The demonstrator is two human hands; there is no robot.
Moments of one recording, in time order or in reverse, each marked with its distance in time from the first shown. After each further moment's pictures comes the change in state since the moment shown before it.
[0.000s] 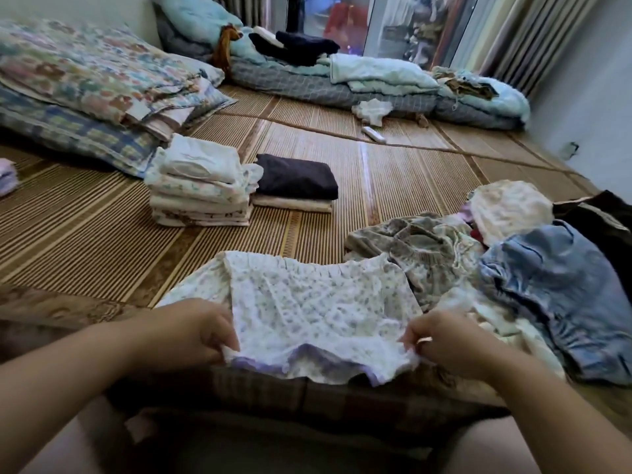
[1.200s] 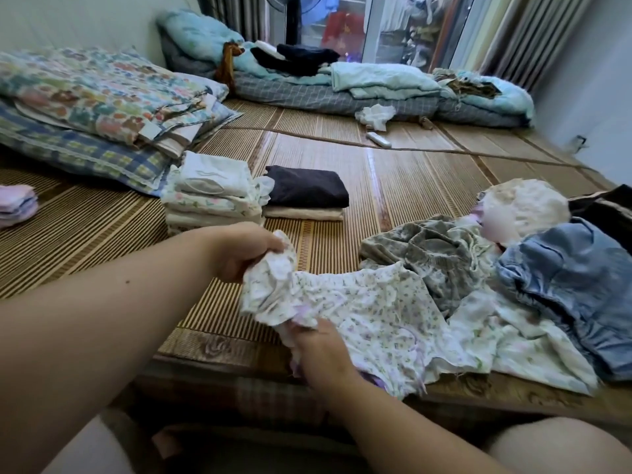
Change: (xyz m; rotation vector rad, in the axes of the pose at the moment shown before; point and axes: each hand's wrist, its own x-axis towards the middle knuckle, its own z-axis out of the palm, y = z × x) left_hand 0.096 0.016 -0.083 -1.018 0.046 -0.680; right_hand 0.036 -0.173 0.085 1.220 0.134 -0.081
